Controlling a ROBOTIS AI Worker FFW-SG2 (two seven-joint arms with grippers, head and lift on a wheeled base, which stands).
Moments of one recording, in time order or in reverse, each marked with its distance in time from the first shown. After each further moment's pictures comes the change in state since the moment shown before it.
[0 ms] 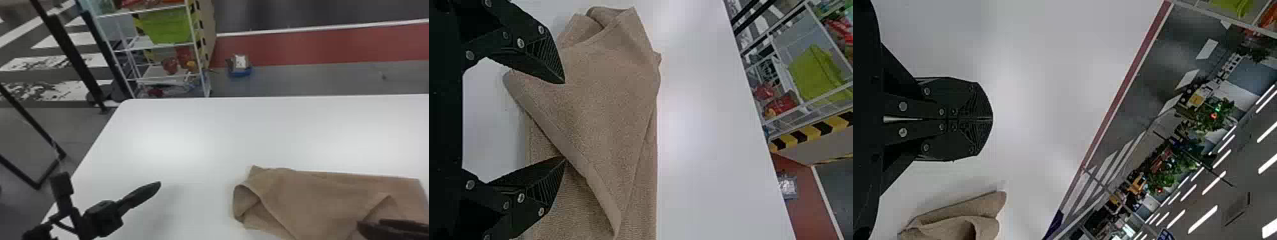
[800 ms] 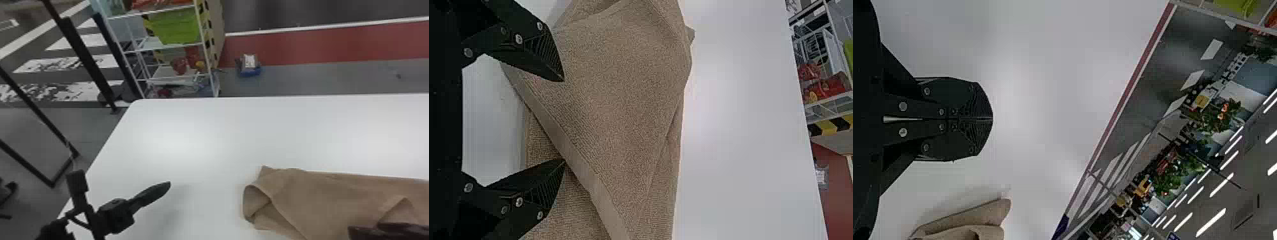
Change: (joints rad) left arm -0.008 0.020 -0.007 0.030 -0.009 -0.014 -0.004; right arm -0.048 0.022 0.197 0.083 0.164 0.000 -0.084
